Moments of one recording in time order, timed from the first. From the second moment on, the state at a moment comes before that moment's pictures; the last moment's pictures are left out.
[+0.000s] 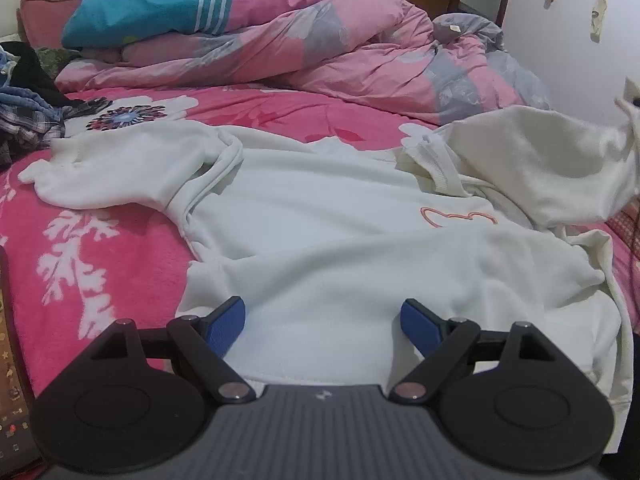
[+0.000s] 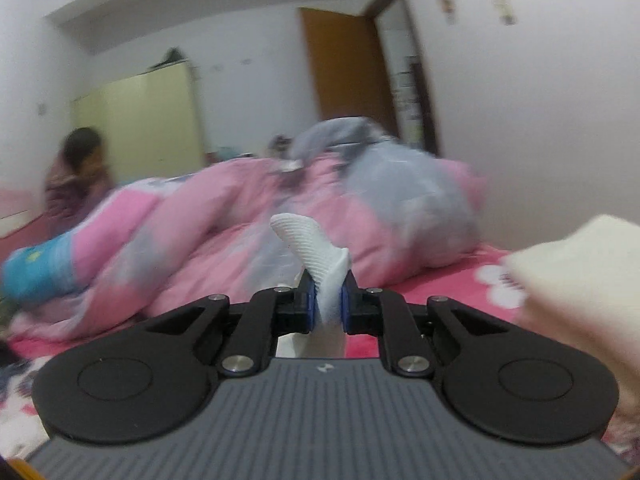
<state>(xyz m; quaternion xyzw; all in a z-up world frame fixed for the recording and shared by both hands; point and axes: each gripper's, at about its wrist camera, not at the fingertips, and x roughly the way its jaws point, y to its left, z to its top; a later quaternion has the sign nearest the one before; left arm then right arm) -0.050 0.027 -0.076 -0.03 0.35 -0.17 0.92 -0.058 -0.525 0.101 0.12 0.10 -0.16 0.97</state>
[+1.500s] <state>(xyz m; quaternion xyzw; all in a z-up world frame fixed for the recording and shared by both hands) -0.056 0.030 -0.076 -0.03 0.34 -0.18 0.92 -0.044 -0.320 -0.047 0.07 0.34 -0.03 0.94</state>
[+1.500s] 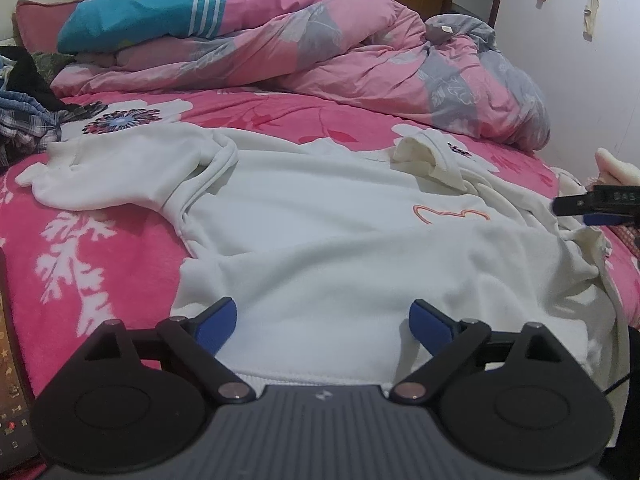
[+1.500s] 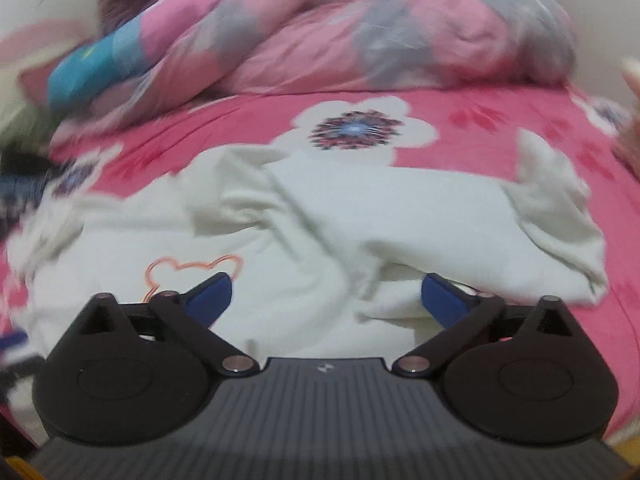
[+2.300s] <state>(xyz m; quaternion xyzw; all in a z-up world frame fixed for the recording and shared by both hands) 0.106 -0.044 -0.036 0.14 0.34 -0.26 0.89 0.048 -0.302 -0.047 -0.11 0.31 0.15 0.93</state>
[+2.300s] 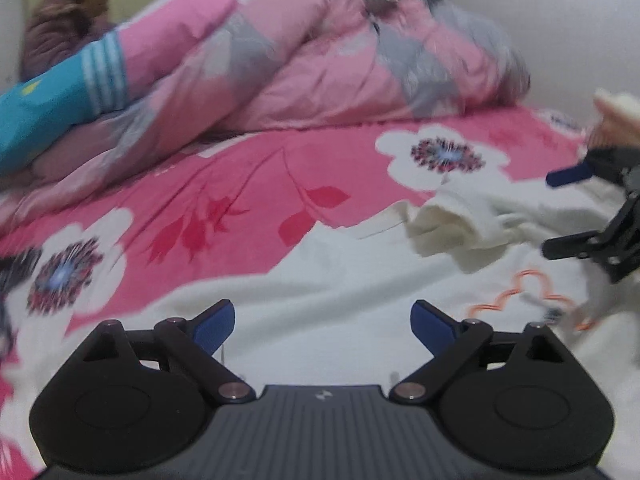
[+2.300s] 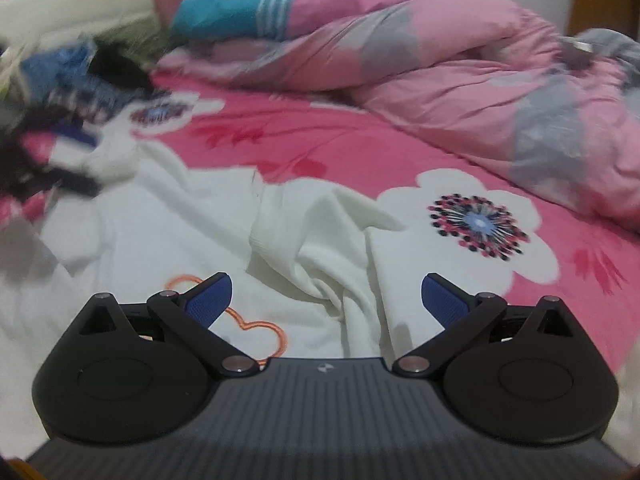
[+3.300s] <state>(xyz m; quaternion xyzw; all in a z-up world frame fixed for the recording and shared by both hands) 0.180 -0.082 -0.075 0.21 0.29 -0.26 0.89 0.138 -0.301 -0.058 -0.14 0.32 0.12 0.93</state>
